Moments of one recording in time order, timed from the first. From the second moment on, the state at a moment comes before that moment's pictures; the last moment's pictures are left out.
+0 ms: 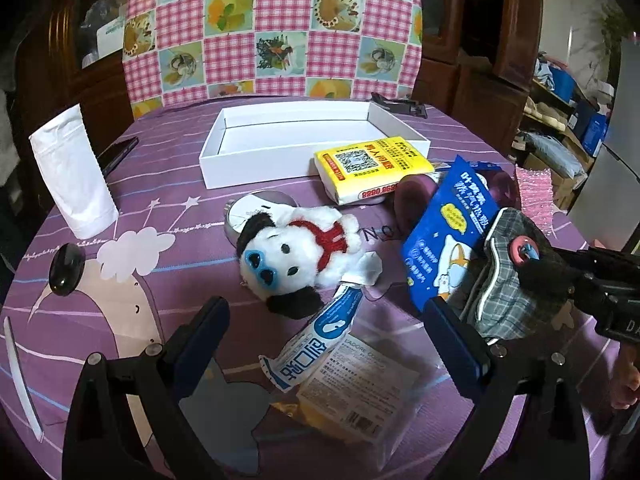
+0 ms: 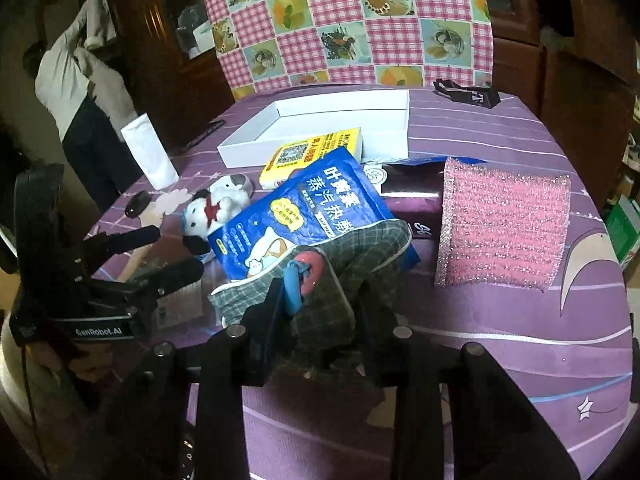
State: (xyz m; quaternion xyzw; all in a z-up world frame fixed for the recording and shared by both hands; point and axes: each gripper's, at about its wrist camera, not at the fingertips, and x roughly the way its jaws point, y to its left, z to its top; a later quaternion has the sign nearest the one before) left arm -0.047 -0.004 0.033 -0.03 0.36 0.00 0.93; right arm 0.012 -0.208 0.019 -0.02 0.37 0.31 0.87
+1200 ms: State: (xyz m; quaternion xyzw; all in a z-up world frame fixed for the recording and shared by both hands) left arm -0.023 -0.030 0.027 -0.09 0.38 -0.13 0.91; right arm 0.013 -0.245 0.064 0.08 0.30 0.29 0.91
